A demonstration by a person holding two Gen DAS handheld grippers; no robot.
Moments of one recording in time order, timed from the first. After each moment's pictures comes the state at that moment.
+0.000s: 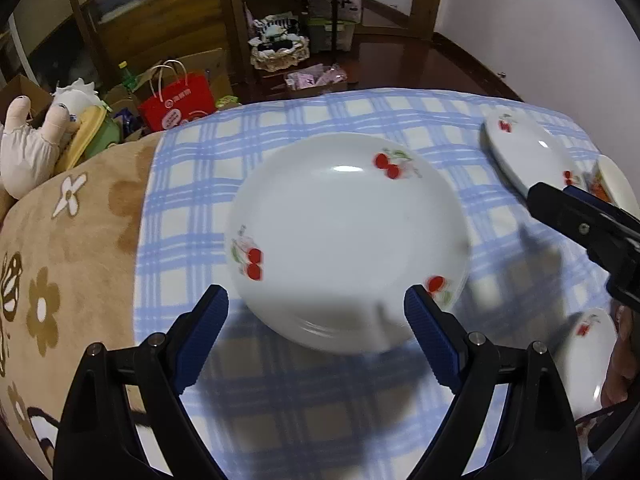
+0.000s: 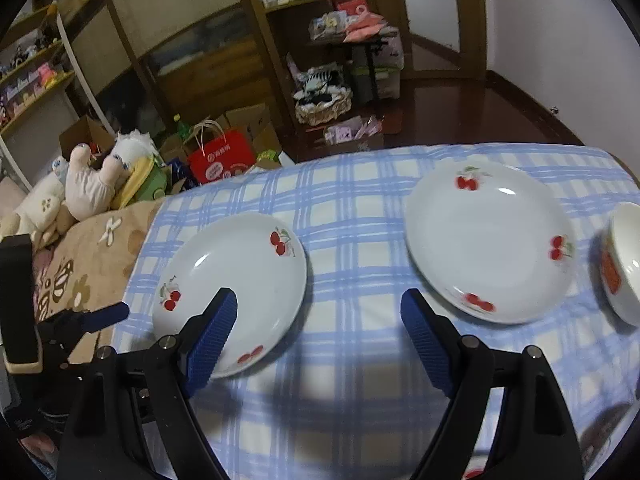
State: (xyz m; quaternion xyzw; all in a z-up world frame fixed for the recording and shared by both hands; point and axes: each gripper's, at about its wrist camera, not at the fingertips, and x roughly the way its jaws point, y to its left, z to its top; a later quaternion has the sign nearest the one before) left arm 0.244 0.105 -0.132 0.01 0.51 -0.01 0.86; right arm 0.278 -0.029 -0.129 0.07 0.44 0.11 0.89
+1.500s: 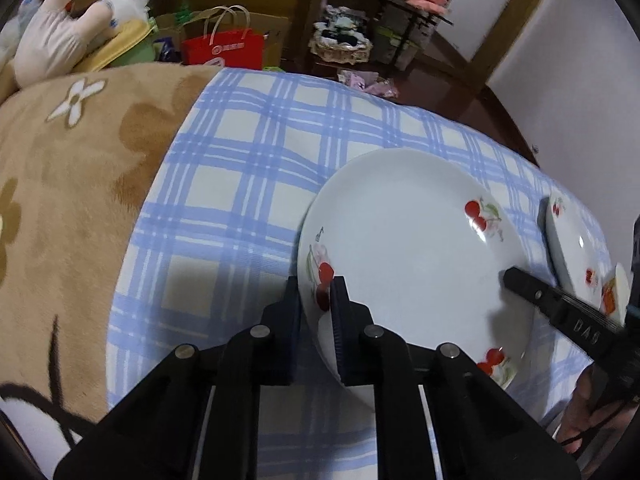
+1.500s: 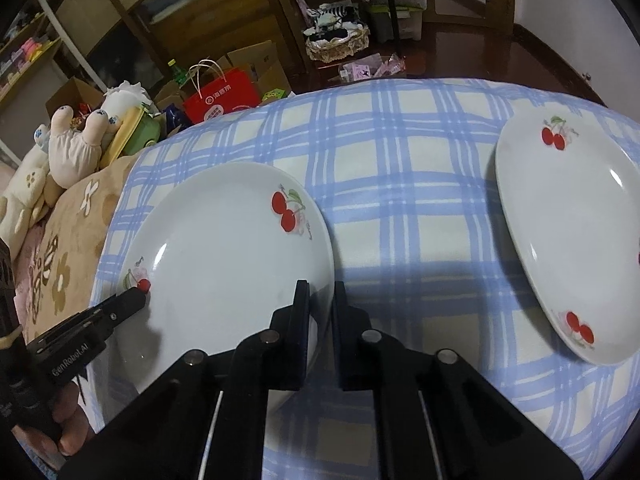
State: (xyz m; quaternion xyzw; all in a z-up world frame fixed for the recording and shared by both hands) left arm 0.264 0.179 -0.178 -0.14 0.51 0.04 0.85; right arm 0.332 0.002 -0.194 0.07 0.53 0.14 0.83
